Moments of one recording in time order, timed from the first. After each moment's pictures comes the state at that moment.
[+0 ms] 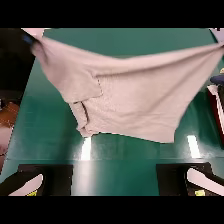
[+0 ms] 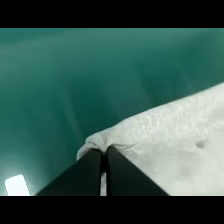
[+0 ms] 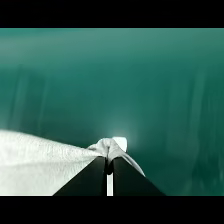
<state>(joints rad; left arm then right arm) -0.05 -1.13 1.64 1.14 -1.24 -1.38 -0.34 -1.21 1.76 -1.03 1.55 1.53</state>
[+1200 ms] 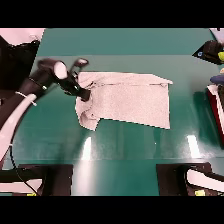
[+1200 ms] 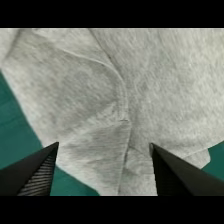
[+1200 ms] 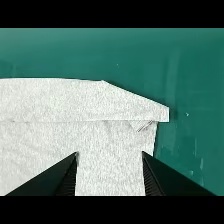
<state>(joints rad) -0.41 -1.48 1.35 1.49 -1.17 -1.53 -0.23 -1.30 1.64 -1.18 1.28 1.52</state>
